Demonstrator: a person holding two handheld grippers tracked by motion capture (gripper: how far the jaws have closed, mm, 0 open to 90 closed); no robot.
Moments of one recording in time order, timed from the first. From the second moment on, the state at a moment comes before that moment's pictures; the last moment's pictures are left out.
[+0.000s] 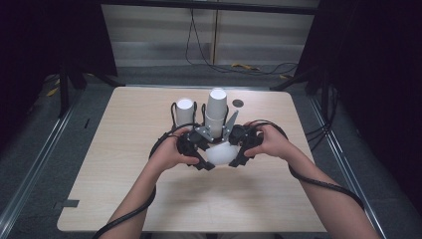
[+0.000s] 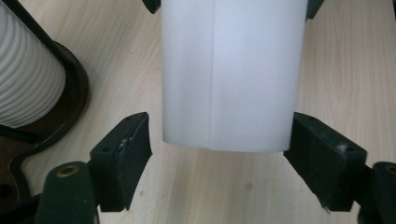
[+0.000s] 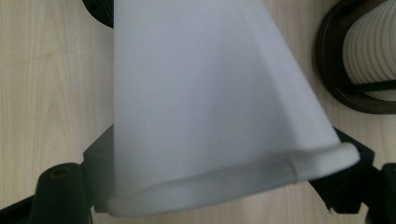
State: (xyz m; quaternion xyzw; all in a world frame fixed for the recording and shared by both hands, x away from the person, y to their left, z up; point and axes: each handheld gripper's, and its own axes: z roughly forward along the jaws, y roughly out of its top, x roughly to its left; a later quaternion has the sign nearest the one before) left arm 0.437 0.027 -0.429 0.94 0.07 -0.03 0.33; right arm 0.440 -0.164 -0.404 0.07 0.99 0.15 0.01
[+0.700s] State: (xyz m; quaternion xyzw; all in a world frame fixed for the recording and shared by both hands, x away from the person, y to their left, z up) left arm 0.433 0.022 -0.427 0.96 0.06 -0.01 0.29; right arm 0.442 -0.158 -0.408 0.07 0.99 0.14 0.00
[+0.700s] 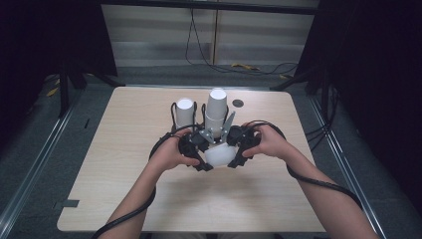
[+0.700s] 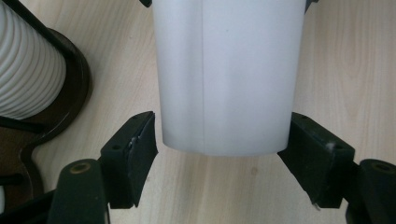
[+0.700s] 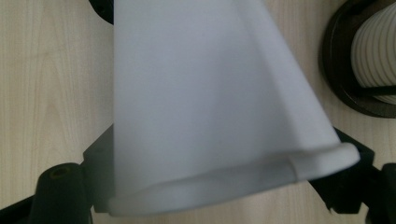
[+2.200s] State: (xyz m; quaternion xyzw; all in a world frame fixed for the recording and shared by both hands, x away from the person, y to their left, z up) left arm 0.430 0.008 -0.427 0.98 0.03 0.00 0.21; right arm 0.441 -0.151 -0.408 0.06 0.99 0.14 0.00
